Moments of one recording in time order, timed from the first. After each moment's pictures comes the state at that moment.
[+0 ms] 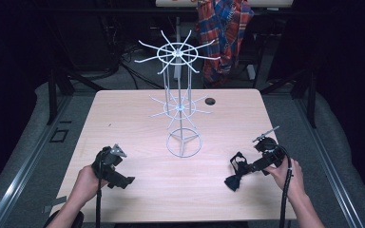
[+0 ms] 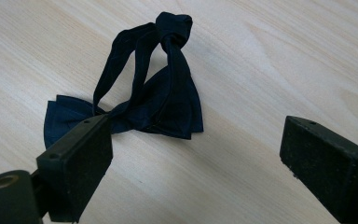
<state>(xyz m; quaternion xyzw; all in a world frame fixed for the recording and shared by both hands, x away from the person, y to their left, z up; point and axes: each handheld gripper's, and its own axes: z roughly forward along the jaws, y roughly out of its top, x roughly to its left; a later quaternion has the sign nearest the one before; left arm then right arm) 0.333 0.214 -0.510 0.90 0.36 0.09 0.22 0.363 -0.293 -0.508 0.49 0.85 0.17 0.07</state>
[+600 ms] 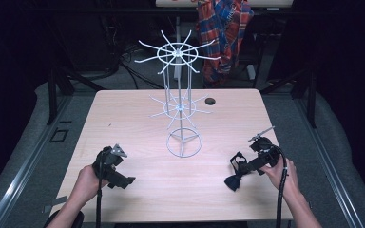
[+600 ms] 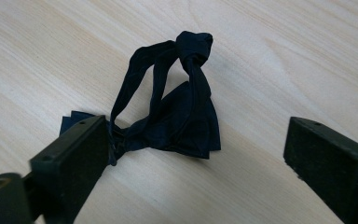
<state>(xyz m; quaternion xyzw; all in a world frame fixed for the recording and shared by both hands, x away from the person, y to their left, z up) 0.334 0.213 -0.511 0.91 0.35 0.09 0.22 0.367 -0.283 -0.510 0.47 0.86 0.17 0.06</state>
